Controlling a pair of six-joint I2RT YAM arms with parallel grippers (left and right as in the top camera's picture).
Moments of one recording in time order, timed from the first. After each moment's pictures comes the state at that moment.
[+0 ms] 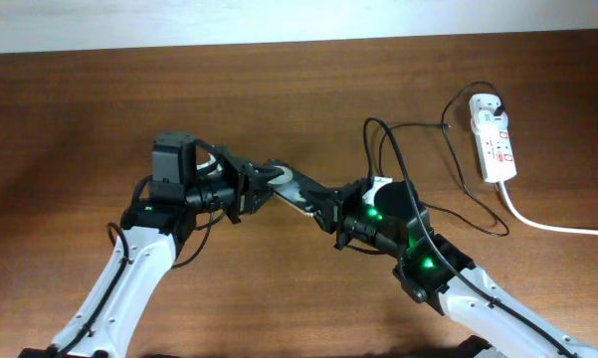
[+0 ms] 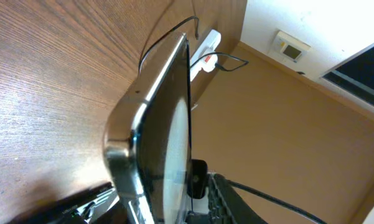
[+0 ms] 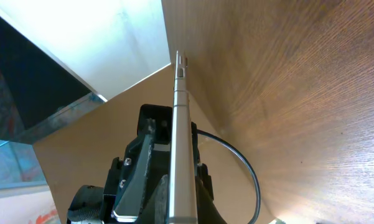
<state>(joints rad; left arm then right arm) -0.18 1.39 0.86 -0.18 0.86 -1.43 0.59 1.20 0.61 0.25 -0.34 1.90</state>
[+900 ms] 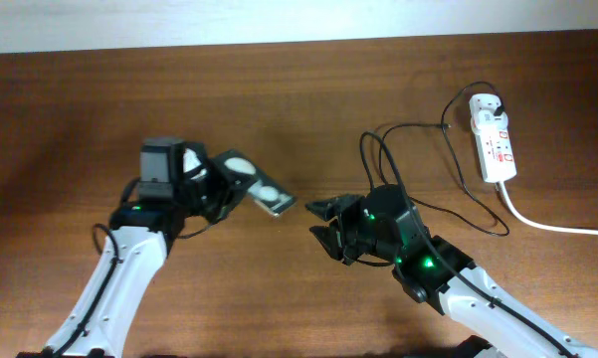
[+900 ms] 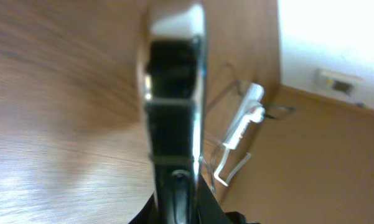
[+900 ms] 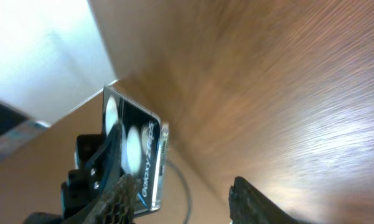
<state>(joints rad) -0.09 1.39 0.86 -0.34 0.65 -1.05 0.59 1.20 0.61 -0.03 -0.35 1.83</state>
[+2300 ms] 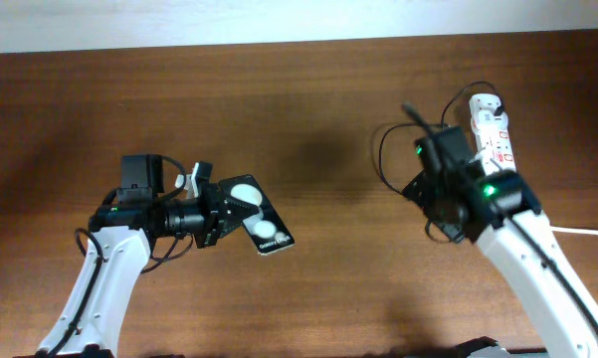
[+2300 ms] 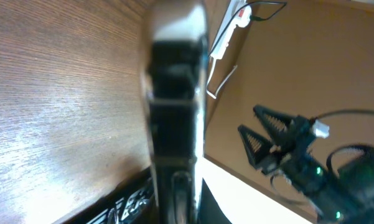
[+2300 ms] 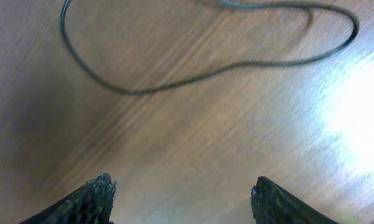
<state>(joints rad) 0.02 1.39 0.86 -0.65 1.07 -0.67 0.26 1.32 1.18 -1.12 0.21 1.08</state>
